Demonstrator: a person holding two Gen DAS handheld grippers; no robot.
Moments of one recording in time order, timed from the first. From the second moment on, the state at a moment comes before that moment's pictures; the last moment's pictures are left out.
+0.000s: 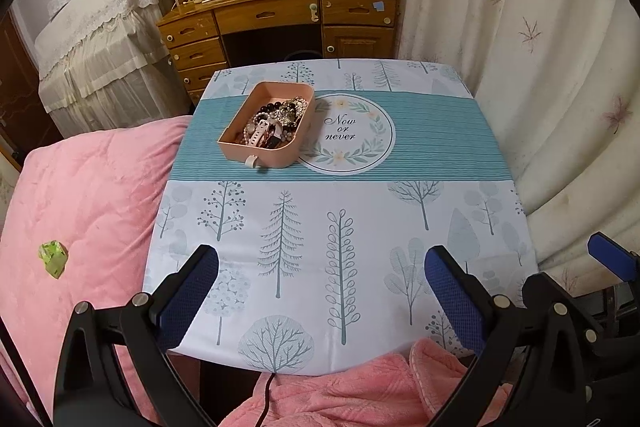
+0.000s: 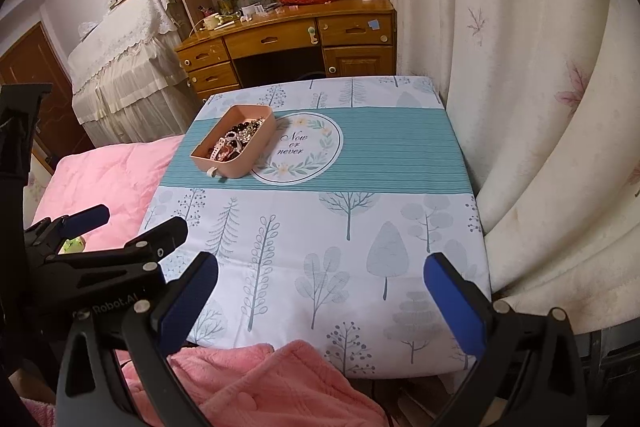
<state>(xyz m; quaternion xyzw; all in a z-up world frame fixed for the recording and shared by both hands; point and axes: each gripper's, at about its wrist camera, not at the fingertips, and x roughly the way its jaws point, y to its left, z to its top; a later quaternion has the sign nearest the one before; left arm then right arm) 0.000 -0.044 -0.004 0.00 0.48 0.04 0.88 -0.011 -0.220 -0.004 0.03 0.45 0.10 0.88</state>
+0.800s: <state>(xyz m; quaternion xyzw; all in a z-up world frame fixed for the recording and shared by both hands) 0.004 -0.041 -0.007 0.01 0.48 0.05 0.87 -0.003 -0.230 -0.007 0.02 0.46 0.11 0.88</state>
